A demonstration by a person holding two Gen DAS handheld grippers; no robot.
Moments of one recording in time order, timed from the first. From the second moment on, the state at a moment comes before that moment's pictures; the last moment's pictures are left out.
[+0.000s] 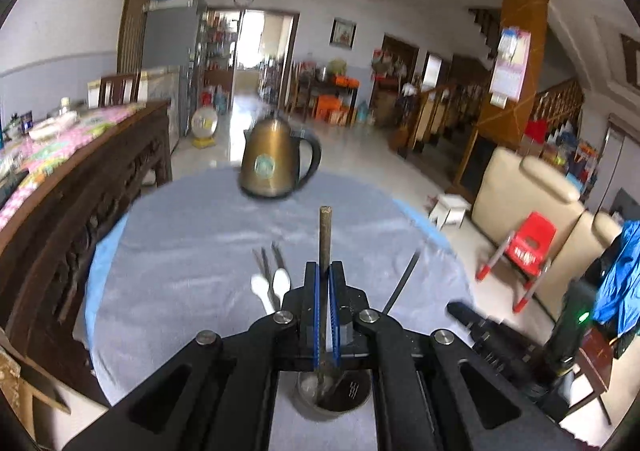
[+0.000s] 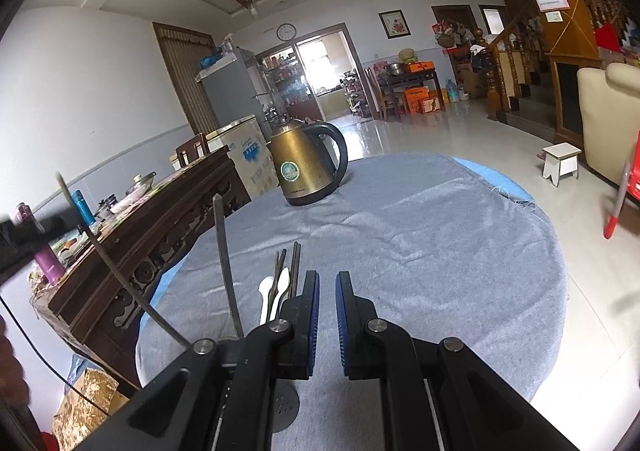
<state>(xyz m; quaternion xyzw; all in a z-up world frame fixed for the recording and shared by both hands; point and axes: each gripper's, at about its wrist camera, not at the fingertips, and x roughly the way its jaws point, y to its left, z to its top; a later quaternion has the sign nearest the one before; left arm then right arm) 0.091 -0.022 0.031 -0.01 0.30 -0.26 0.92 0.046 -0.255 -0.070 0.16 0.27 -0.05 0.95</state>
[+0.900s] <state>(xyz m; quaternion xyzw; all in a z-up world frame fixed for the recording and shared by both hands) 0.072 0.036 0.008 -0.05 0.32 -0.16 0.93 0.033 -0.254 -0.066 0.16 0.28 -0.05 0.94</state>
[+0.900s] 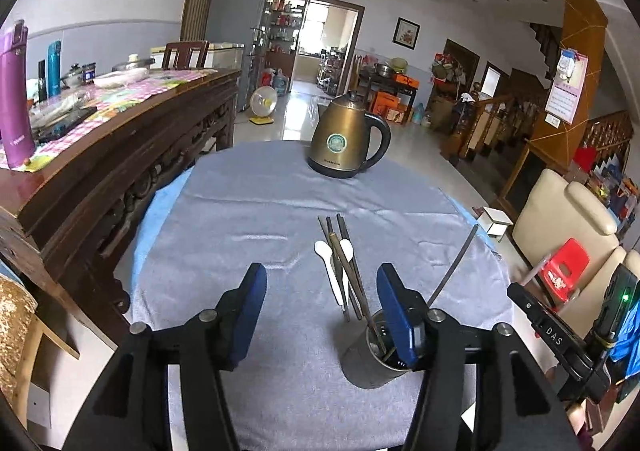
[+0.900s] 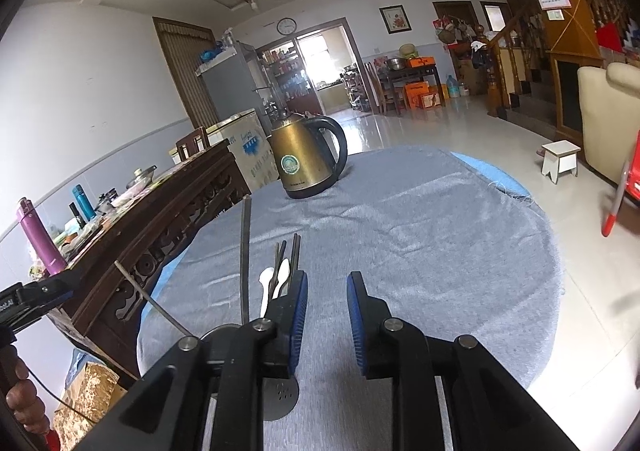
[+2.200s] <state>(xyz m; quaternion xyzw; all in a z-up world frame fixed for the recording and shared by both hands) -0.048 0.048 0.161 -0.01 0.11 -0.19 0.98 -0.025 -0.274 -0.014 0.16 0.22 -0.06 0.96</state>
